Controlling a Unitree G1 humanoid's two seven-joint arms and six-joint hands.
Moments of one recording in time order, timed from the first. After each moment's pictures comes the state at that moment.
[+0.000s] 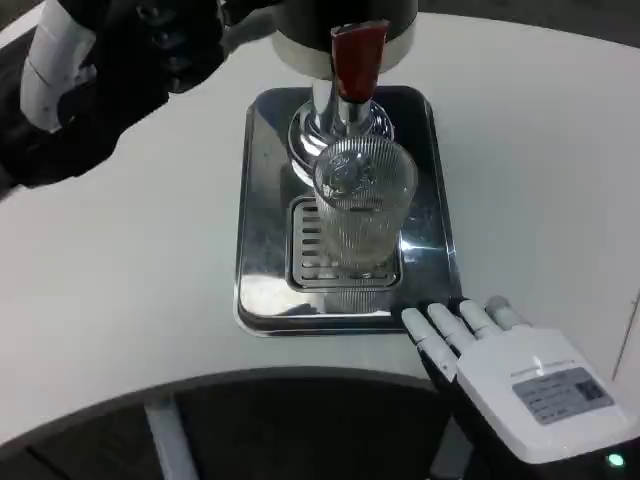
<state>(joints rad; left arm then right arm) -0.78 0.67 0.21 0.25 -0.57 -0.04 -0.98 0.23 -0.17 0.18 -0.86 -1.35 -0.05 0.59</state>
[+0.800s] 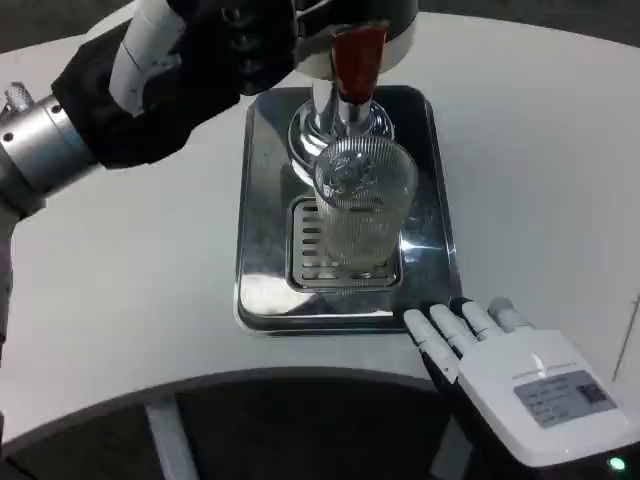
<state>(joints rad) -0.98 0.54 0.15 0.51 -0.46 -0.09 -1.08 0.24 -0.15 0.18 -0.87 -1.37 -0.05 0.59</state>
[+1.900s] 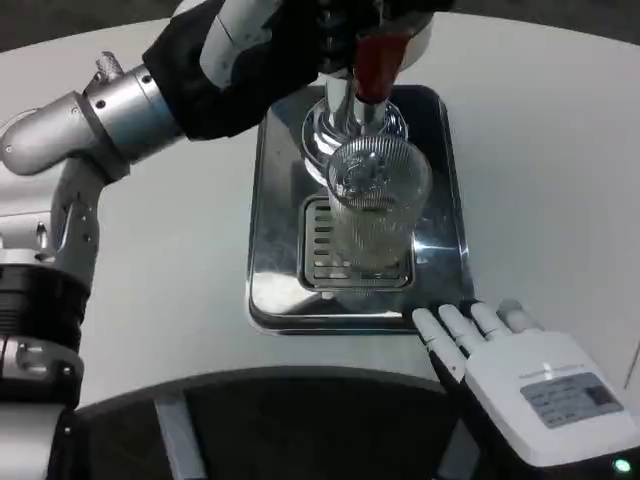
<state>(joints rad) -1.16 0.41 0.10 0.75 -0.37 -0.23 -1.12 0.26 -0.13 0.19 -0.87 -1.39 -0.04 0.59</state>
